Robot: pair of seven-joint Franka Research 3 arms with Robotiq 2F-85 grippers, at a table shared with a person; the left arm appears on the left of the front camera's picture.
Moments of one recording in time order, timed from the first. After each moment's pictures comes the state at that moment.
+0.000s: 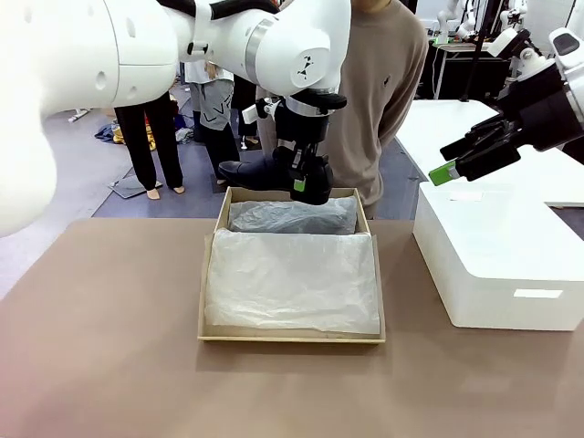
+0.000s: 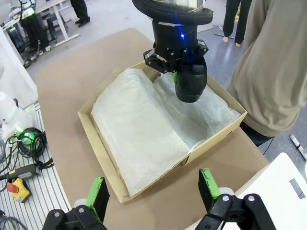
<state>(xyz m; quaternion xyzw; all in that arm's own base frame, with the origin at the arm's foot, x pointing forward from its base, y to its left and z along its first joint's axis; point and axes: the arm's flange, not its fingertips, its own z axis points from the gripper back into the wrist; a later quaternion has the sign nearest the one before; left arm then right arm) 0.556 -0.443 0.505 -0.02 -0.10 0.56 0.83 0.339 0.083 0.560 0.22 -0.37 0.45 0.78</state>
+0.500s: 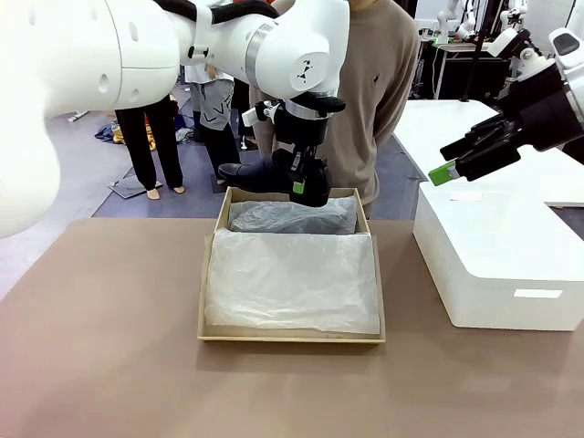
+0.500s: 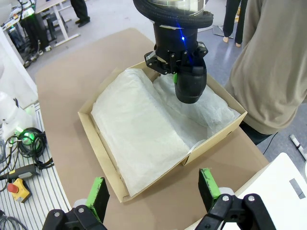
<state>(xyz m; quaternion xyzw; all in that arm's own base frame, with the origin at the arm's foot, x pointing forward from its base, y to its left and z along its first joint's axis) 0.559 -0.443 0.498 -0.02 -0.09 0.56 0.83 0.339 0.083 0.560 0.22 -0.37 0.45 0.78</state>
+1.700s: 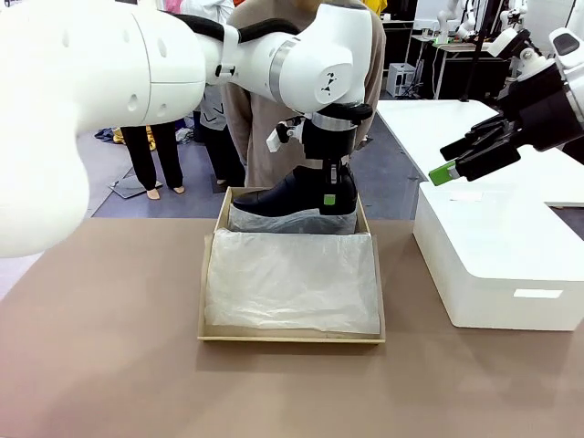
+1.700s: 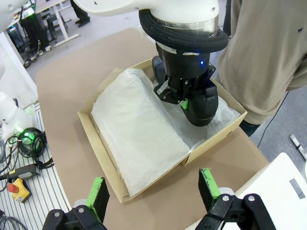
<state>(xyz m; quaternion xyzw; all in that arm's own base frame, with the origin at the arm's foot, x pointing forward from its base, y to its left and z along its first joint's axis) 0.544 -0.489 0.482 -0.06 -0.05 0.68 0.73 0.339 0.083 0.560 0.22 -0.37 0.45 0.78</state>
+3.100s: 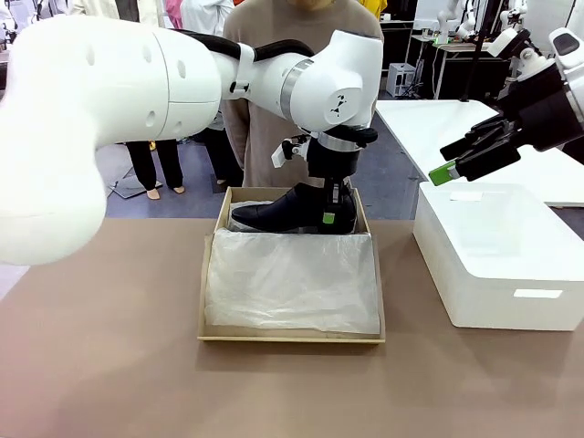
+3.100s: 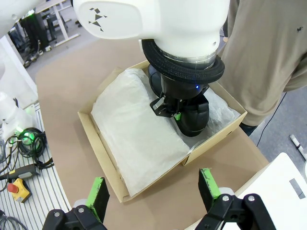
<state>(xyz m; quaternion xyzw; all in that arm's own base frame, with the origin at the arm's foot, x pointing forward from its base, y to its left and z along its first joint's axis) 0.536 -0.500 0.448 -0.02 -0.06 0.67 0.74 0.339 0.083 0.560 0.22 -0.37 0.45 0.78</state>
